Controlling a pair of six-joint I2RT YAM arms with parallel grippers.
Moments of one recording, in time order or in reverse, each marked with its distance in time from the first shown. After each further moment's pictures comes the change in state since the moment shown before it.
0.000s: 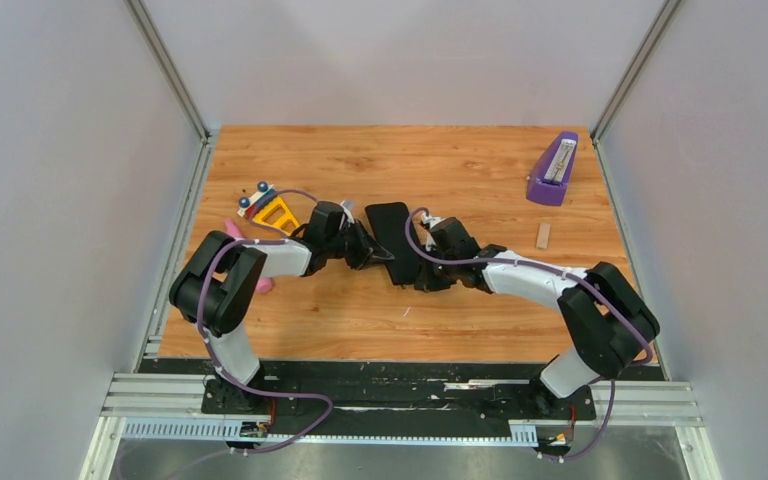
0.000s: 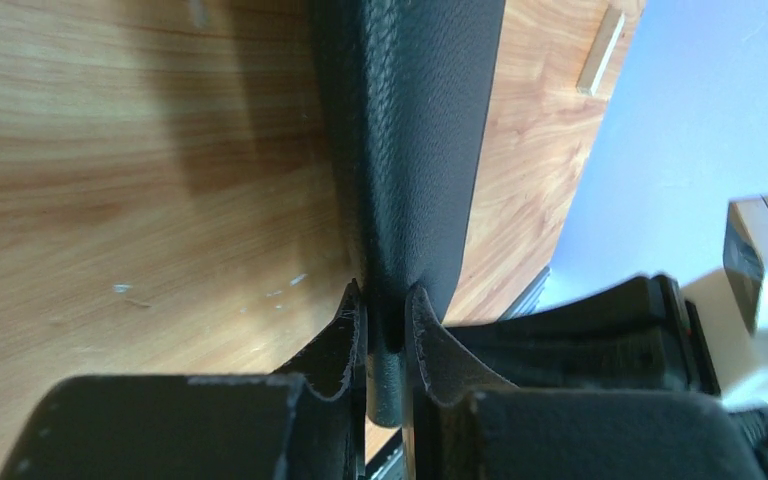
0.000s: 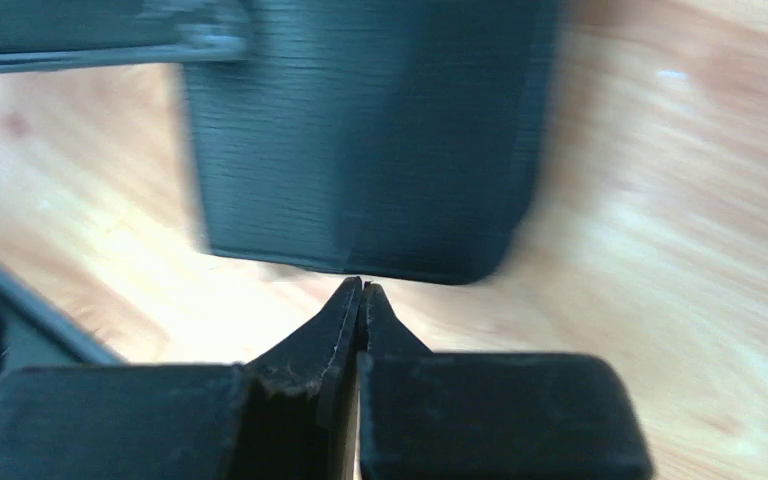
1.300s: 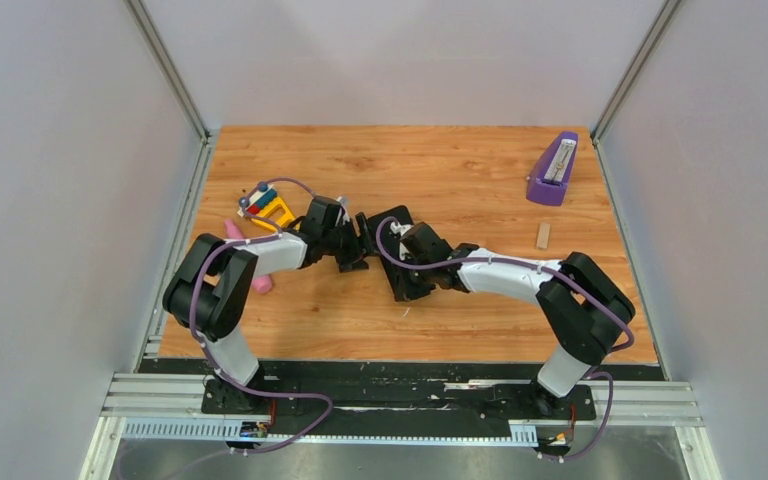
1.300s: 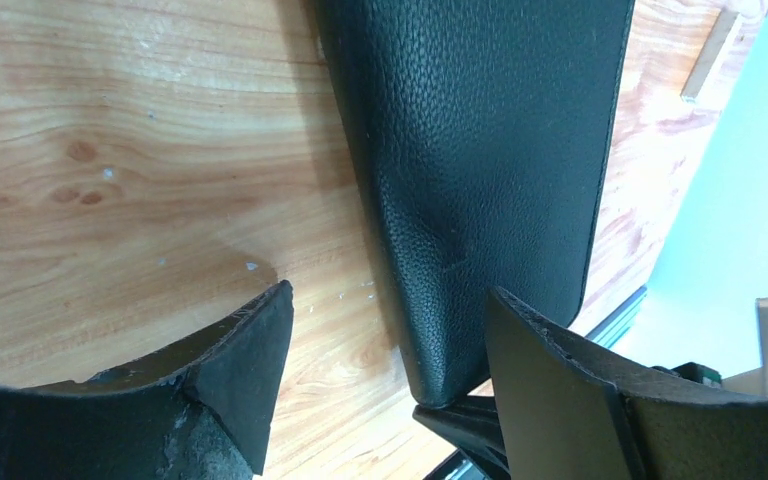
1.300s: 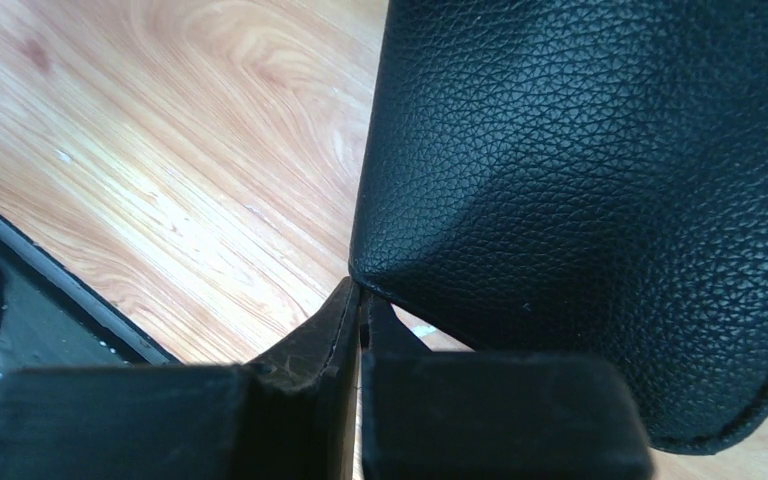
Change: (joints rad) left arm 0.020 -0.039 0.058 -0.233 -0.101 0.195; right arm 0.112 0.111 0.114 -0.088 0.002 -0.008
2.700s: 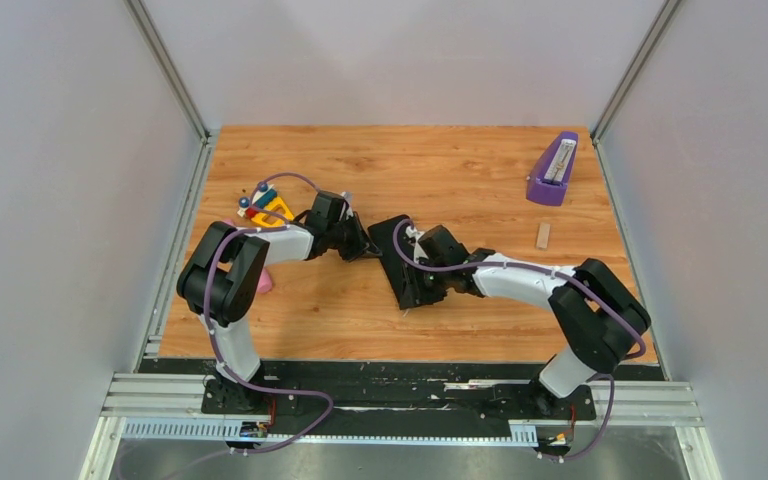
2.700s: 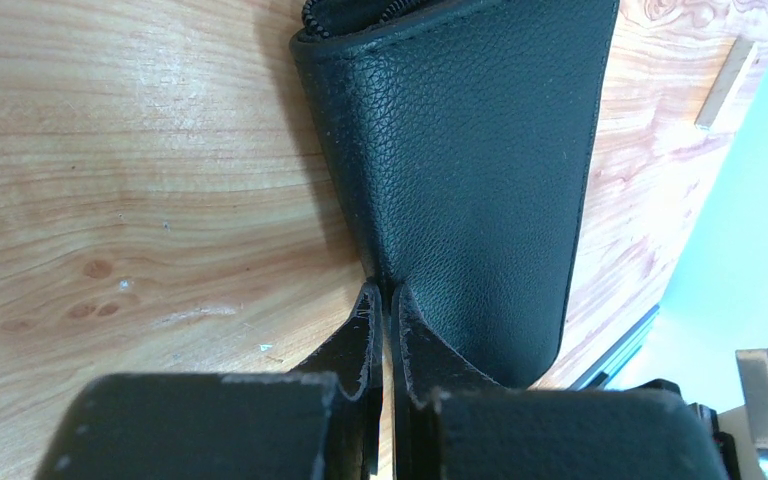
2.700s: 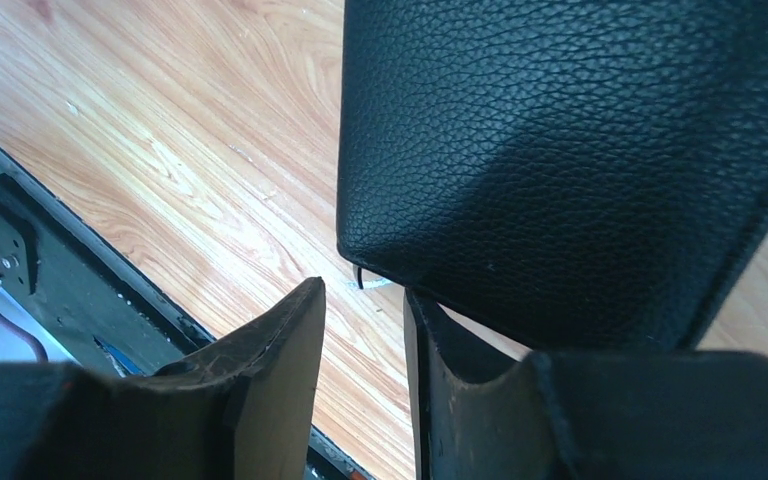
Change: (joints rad) left arm 0.009 0.106 0.078 0.015 0.002 0.032; right arm -0.066 -0.082 -0.109 0.035 -0.122 0.026
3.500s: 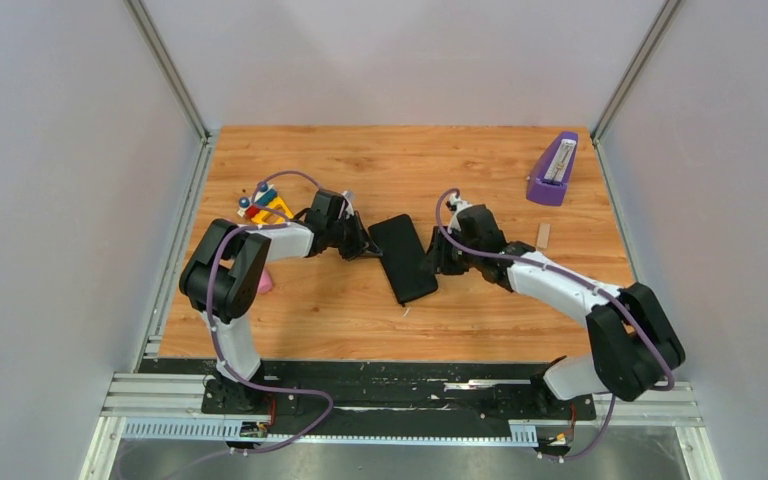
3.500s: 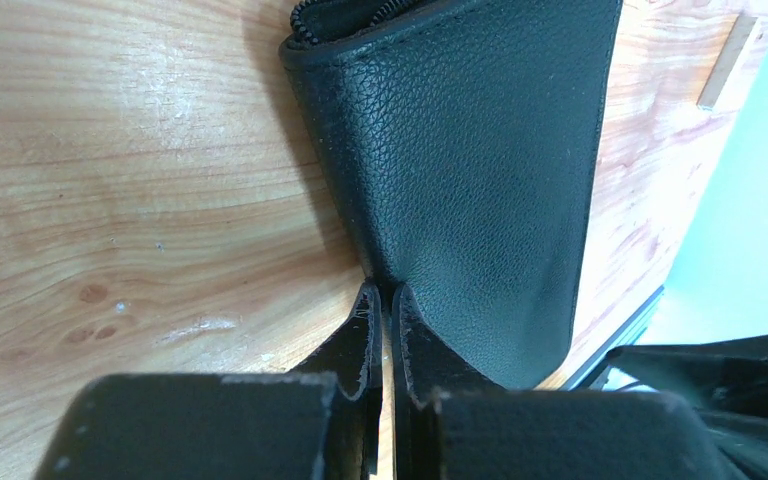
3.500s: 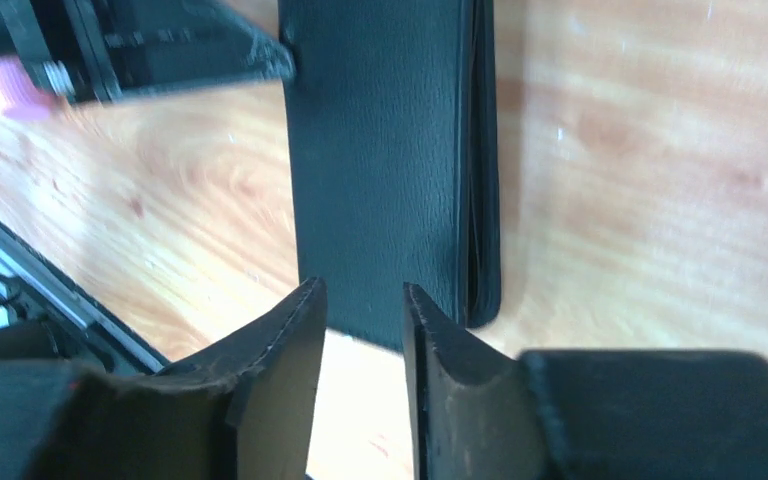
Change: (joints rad) left arm 0.012 0.026 0.026 -0.014 0.047 0.048; right arm -0.206 -0.137 -0.002 0.091 0.070 0.061
